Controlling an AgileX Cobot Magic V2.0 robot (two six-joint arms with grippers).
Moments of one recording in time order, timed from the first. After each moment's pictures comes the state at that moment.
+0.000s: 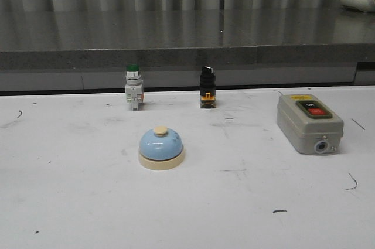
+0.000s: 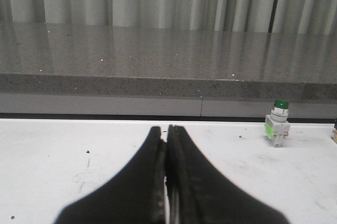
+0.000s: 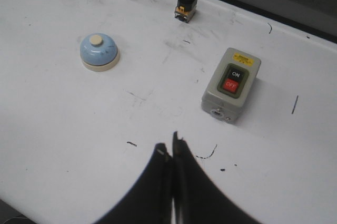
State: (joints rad) left arm -0.01 0.00 0.00 -0.01 0.06 -0.05; right arm 0.53 0.61 -0.71 -0.04 0.77 0.05
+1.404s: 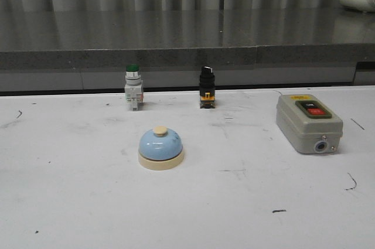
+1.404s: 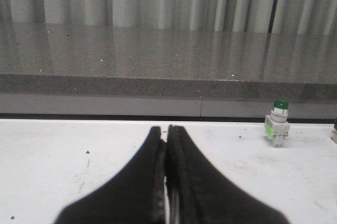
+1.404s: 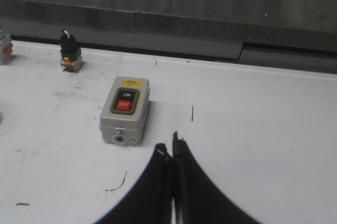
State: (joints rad) left arm -0.01 0.00 0.00 -0.01 0.06 -0.05; right arm 0.12 0.14 -0.23 -0.05 0.39 0.05
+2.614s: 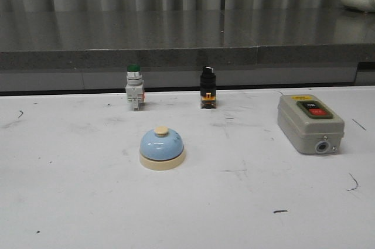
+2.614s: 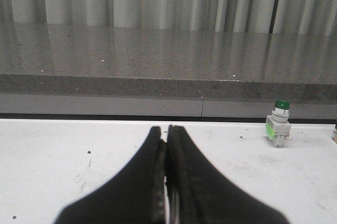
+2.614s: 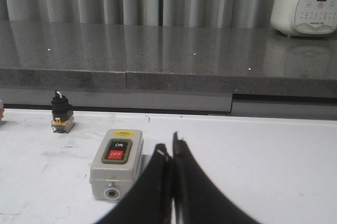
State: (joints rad) left arm -0.01 0.00 0.00 -0.01 0.06 -0.05; right arm 0.05 -0.01 0.03 0.04 0.02 0.00
